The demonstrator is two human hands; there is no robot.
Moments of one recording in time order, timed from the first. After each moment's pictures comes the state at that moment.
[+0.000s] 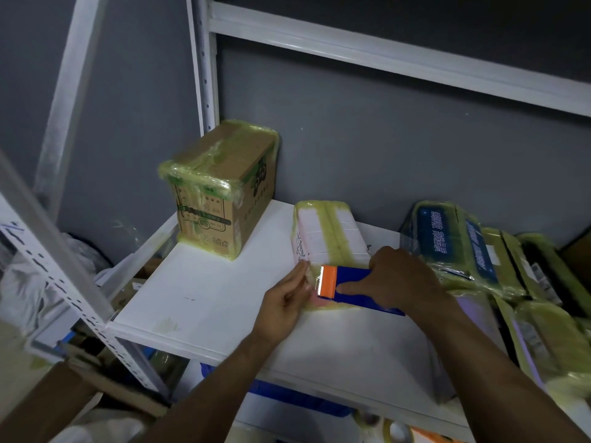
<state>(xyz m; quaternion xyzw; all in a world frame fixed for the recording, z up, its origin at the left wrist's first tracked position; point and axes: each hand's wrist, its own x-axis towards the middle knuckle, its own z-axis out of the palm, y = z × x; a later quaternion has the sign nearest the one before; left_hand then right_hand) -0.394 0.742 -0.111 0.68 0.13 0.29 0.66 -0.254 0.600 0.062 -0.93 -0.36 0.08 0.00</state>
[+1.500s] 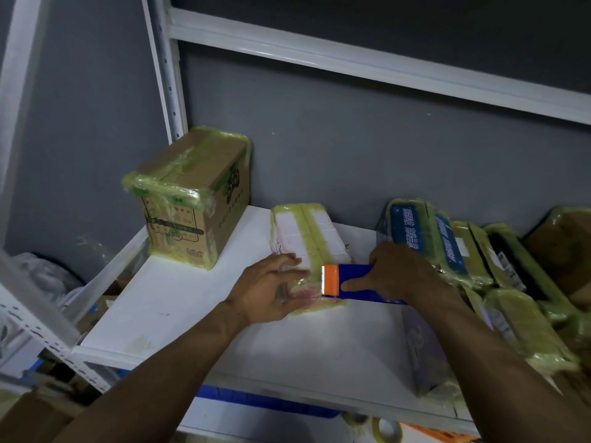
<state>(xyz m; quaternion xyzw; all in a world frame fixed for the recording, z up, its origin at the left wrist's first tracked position) -0.370 0.781 -0.068 0.93 0.01 0.29 0.23 -0.214 0.572 0.070 -0.94 -0.34 0.10 -0.02</state>
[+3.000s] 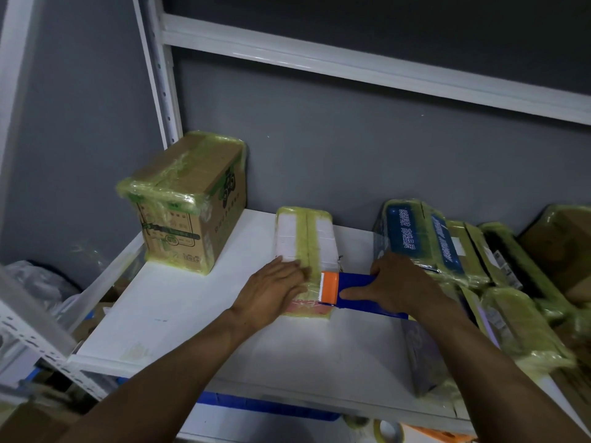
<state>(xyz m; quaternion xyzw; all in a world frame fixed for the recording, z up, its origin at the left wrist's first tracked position) -0.363 0.770 -0.066 0.94 -0.02 0.30 0.15 -0.219 0.558 0.056 -0.94 -0.32 0.09 0.02</state>
